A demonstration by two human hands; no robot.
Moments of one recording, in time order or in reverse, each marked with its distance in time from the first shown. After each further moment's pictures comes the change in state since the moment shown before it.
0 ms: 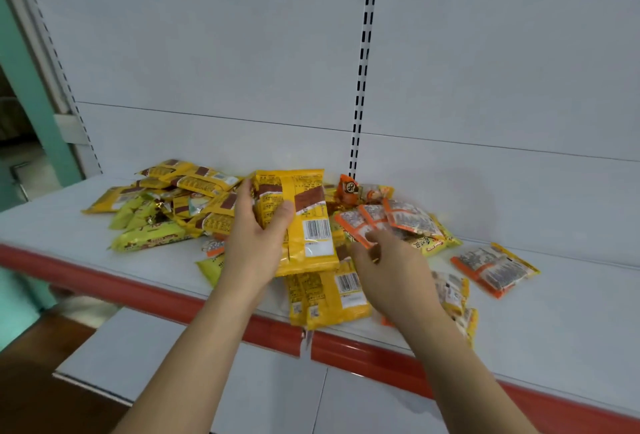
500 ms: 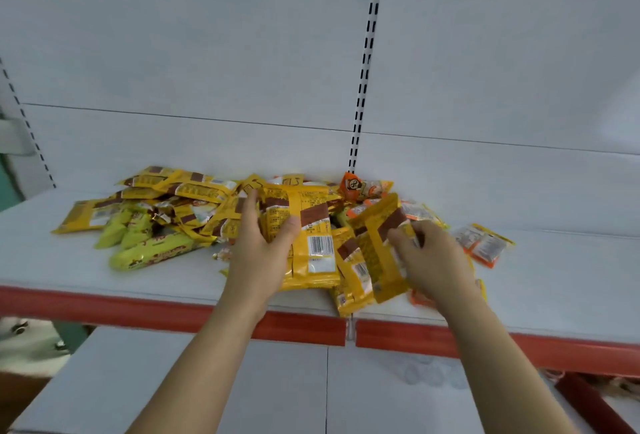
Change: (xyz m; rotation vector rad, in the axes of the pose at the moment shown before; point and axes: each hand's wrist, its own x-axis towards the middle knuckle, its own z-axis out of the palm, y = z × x) left_hand 0.013 -0.012 -0.064 0.063 -0.199 0.048; right_hand -0.023 -0.030 0.001 0.095 0.202 0.263
